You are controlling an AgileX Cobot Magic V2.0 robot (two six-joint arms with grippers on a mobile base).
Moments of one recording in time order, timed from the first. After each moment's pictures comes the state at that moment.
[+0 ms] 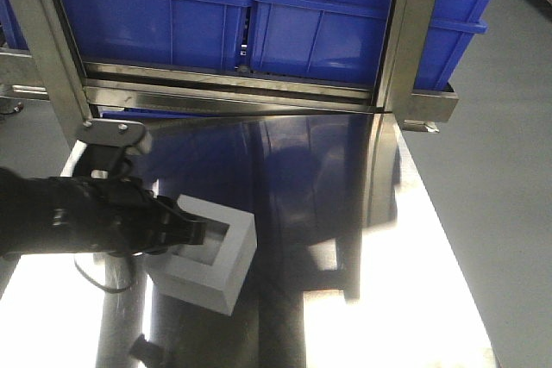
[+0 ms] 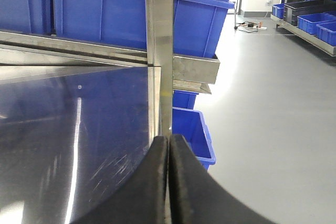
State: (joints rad) left arm -0.49 1.33 -0.84 -0.35 0.43 0.05; right arm 0.02 -0.01 0.03 -0.06 0.17 0.04
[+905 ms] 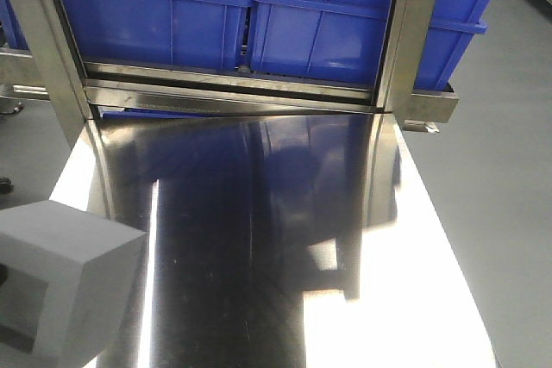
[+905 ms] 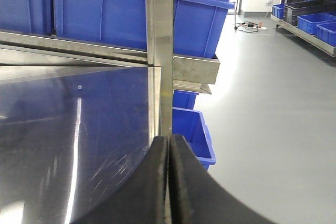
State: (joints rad) left arm -0.49 0.29 -0.40 -0.18 0.33 0.07; right arm 0.02 -0.01 0.03 -0.06 0.17 0.04
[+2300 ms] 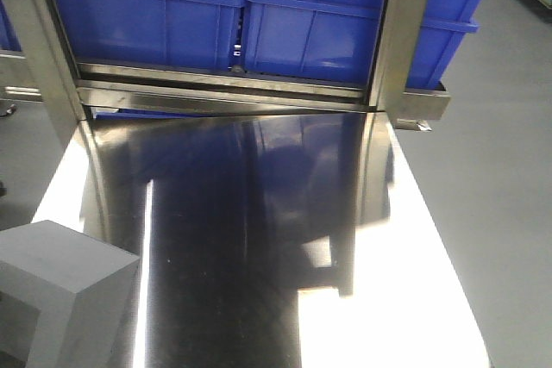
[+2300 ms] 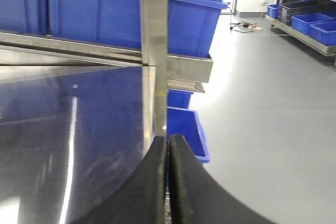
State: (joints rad) left arm -0.49 0.21 -0.35 -0.18 0.35 0.10; right arm 0.02 -0.01 0.03 -0.06 0.17 0.04
